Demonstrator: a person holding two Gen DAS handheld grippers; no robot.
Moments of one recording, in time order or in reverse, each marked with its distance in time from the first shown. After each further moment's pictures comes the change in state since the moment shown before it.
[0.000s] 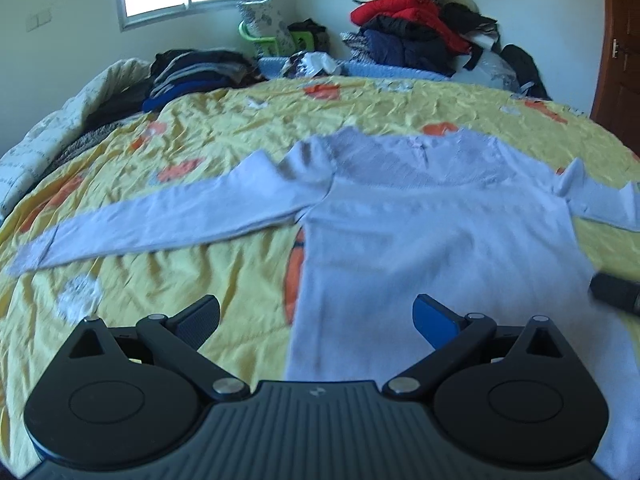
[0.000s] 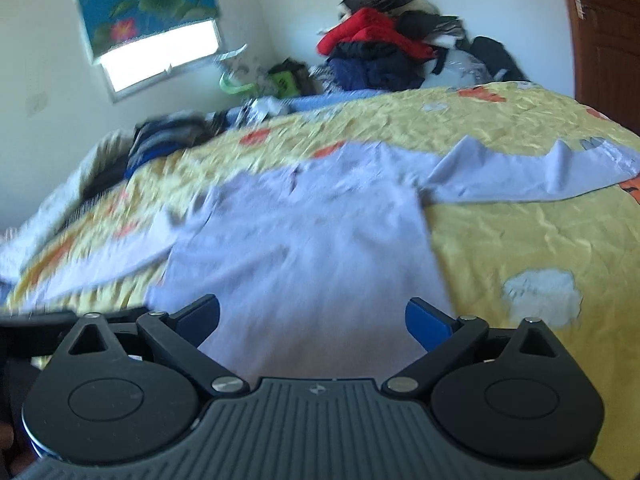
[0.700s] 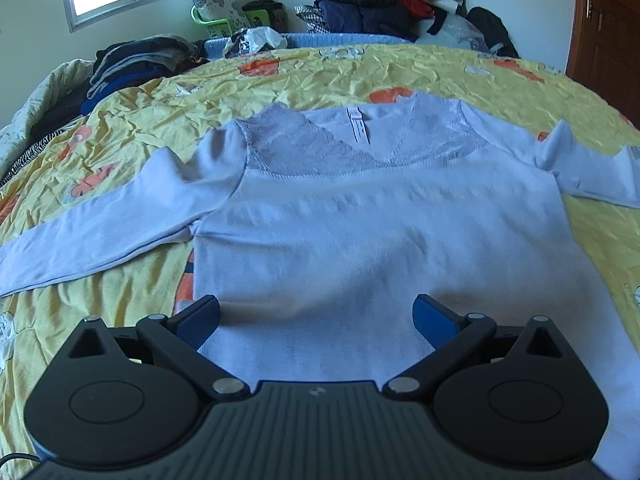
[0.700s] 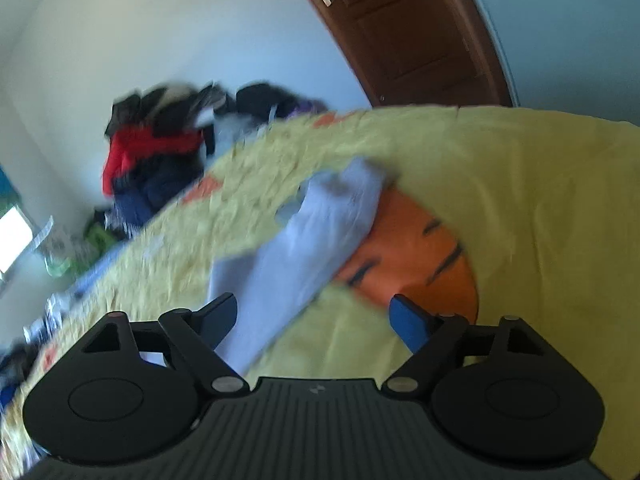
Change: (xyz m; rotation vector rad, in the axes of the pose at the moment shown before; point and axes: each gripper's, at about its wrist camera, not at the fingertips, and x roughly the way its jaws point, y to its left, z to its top) left arm 0.068 -0.059 0.018 0.090 0.085 -0.059; right arm 0.045 -0.312 0.059 0.557 -0.262 -0.387
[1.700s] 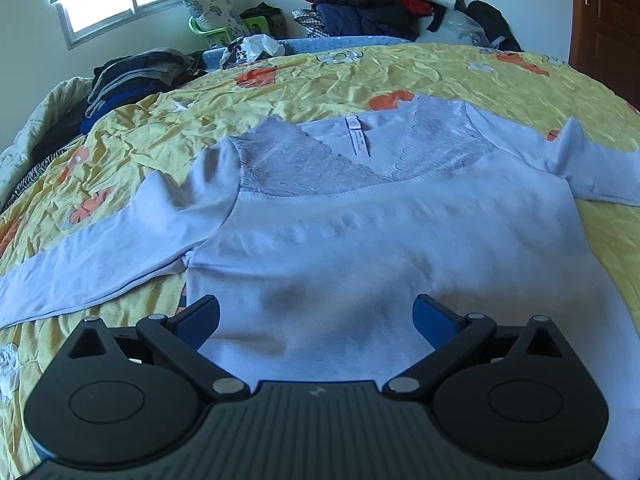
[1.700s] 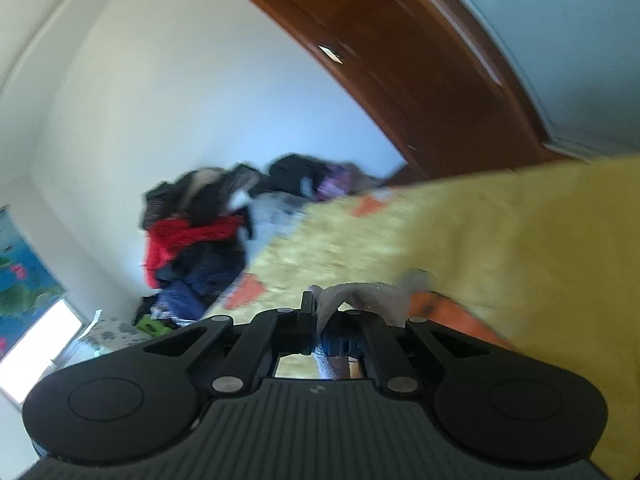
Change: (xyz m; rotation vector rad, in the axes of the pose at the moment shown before) left arm 0.012 -0.009 0.016 0.042 -0.020 0.039; right arm 0.058 0.020 0.055 0.129 -0.202 0.191
